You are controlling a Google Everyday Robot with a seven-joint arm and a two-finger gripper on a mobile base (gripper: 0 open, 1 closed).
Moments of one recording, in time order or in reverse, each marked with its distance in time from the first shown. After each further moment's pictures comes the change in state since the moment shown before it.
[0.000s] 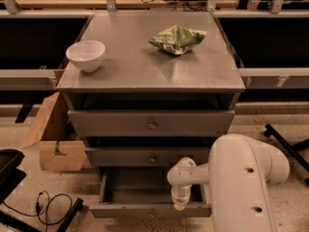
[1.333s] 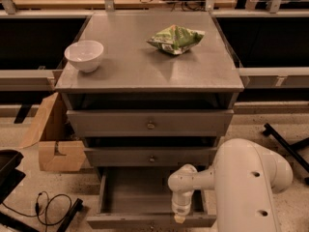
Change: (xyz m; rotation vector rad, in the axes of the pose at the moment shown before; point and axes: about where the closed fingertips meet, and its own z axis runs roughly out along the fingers) arm 0.009 0.055 0.018 -0.155 0.000 -0.018
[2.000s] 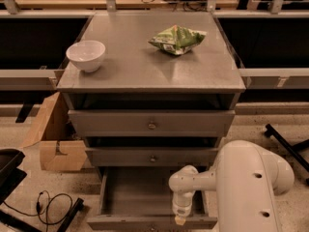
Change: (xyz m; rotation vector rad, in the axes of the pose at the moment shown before) arm 0.000 0.006 0.003 -0.030 -0.001 -0.005
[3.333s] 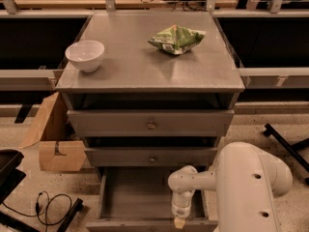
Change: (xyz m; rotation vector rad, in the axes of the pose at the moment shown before) arm 0.000 0.013 0.004 -0.076 -0.001 -0.006
